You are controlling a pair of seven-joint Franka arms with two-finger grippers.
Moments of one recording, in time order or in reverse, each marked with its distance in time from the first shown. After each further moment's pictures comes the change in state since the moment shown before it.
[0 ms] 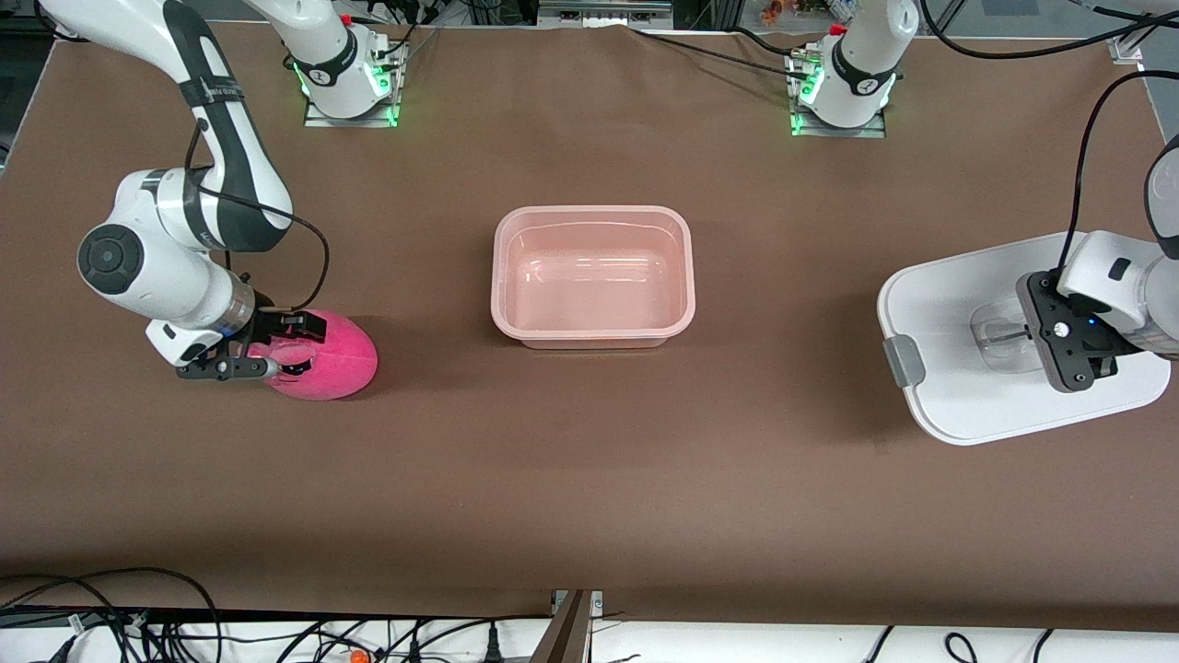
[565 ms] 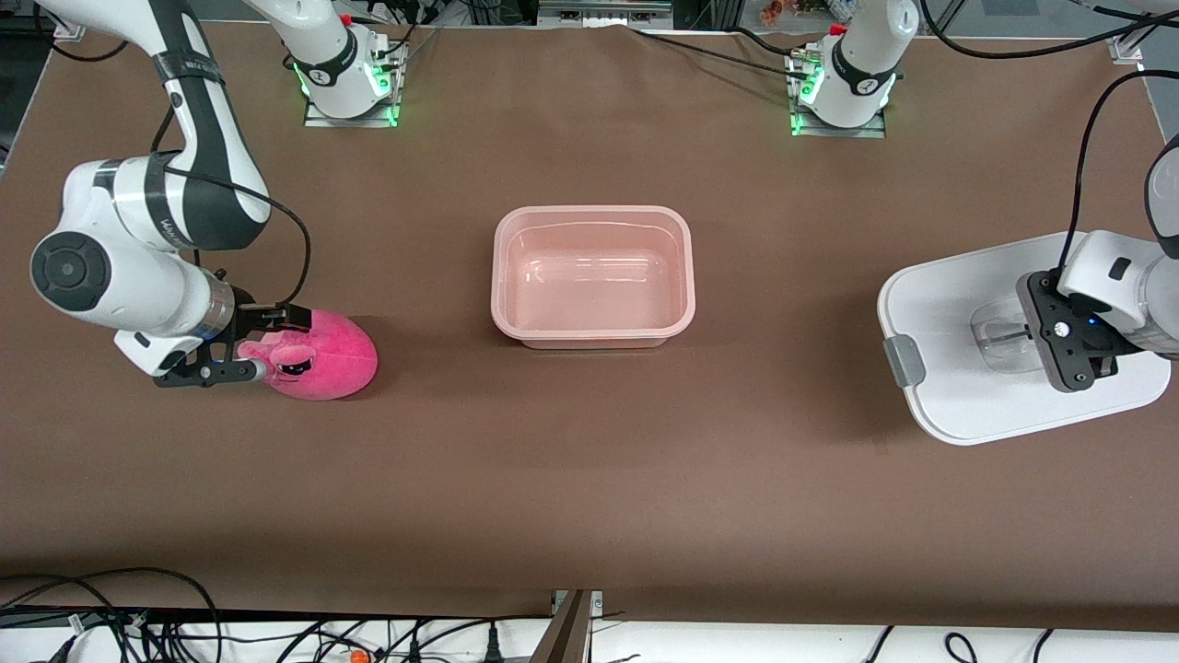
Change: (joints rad) left arm 0.000 -0.001 0.000 0.000 0.000 0.000 0.000; right arm 0.001 -0.019 0.008 0.118 -0.057 -0.211 0.000
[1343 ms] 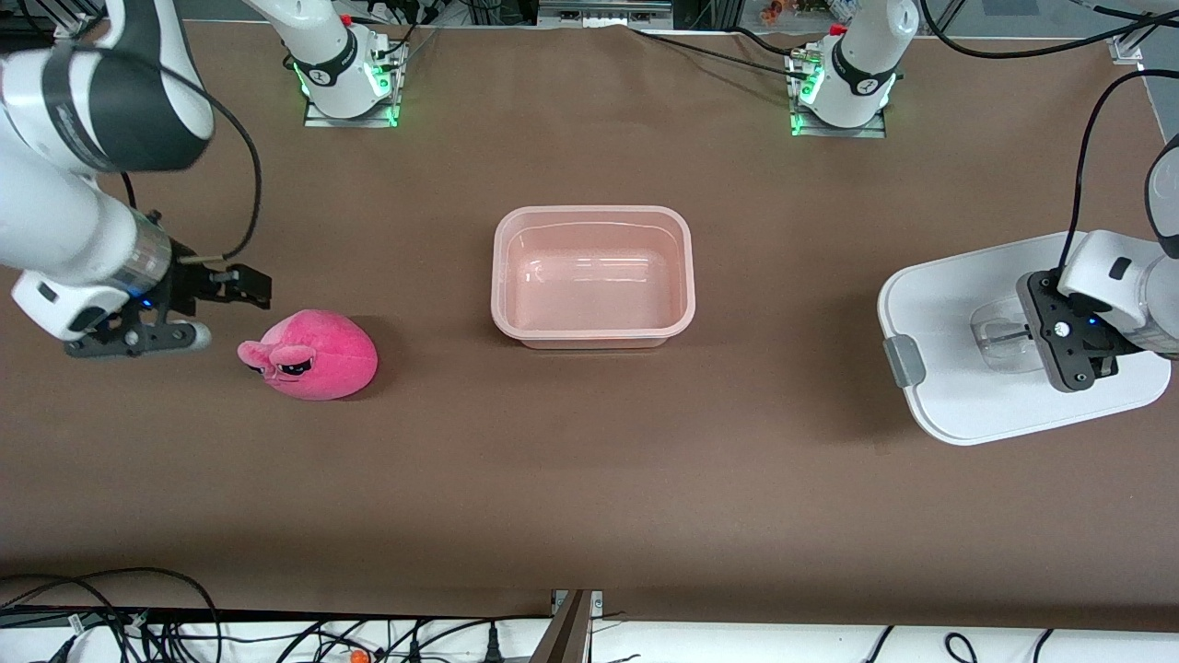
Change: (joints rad) left arm 0.000 0.000 0.000 0.000 0.000 0.000 0.000; right arm 0.003 -0.026 0.047 0.319 -0.033 -0.326 0.000
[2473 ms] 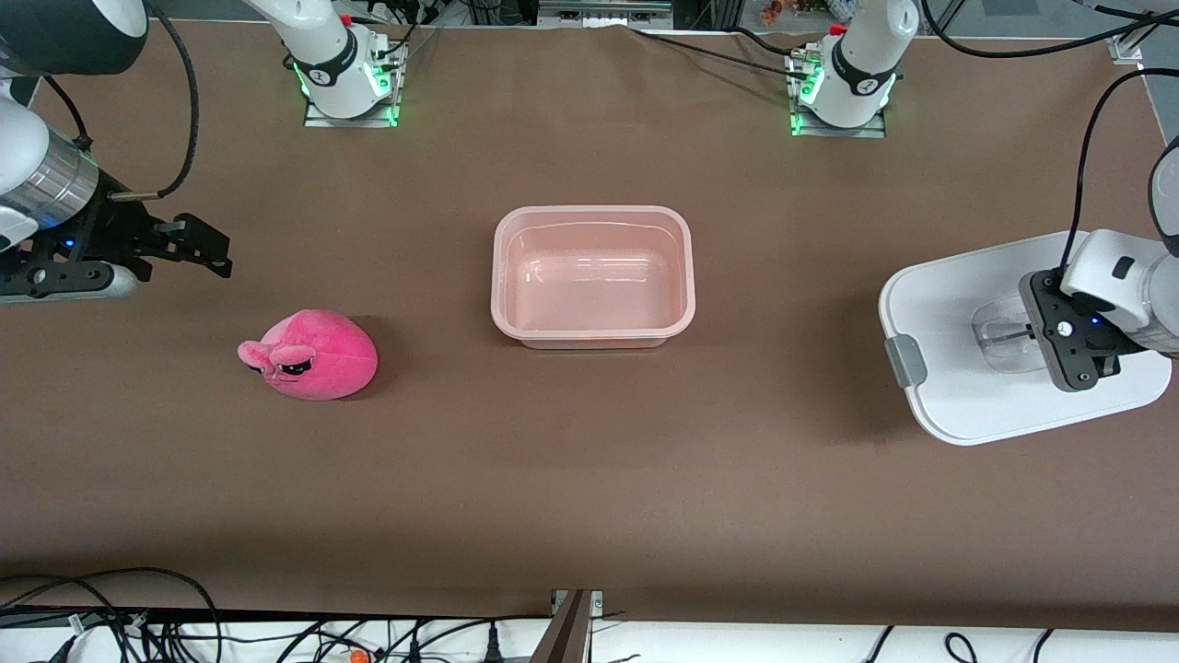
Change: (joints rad) left arm 0.001 -0.002 0.000 0.000 -0.002 0.000 0.000; right arm -0.012 -0.155 -0.009 0.011 0.044 -0.047 0.045
